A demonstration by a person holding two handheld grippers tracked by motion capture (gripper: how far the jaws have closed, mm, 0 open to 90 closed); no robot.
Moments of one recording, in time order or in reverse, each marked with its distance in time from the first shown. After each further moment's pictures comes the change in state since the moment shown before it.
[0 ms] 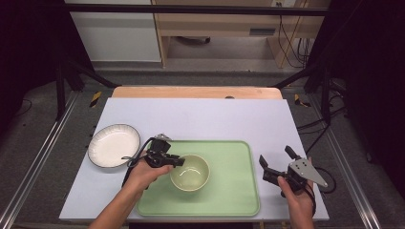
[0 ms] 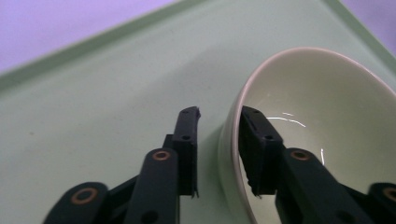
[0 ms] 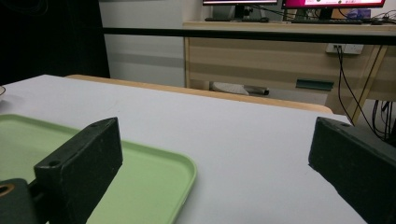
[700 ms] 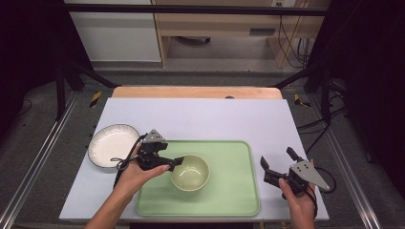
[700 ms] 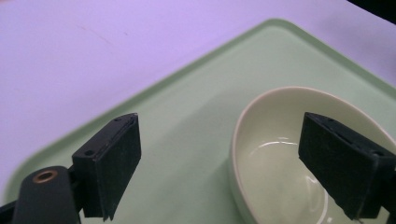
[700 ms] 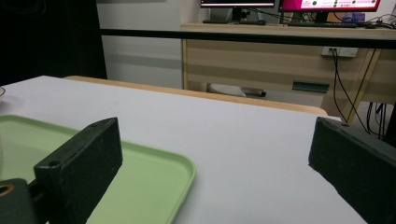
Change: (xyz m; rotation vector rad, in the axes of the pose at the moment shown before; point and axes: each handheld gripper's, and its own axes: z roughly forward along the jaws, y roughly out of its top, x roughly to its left) left arm -0.005 -0.005 -0.032 -0.211 0.073 0.136; right arm 0.002 0.002 -0.007 -0.009 -0.010 -0.010
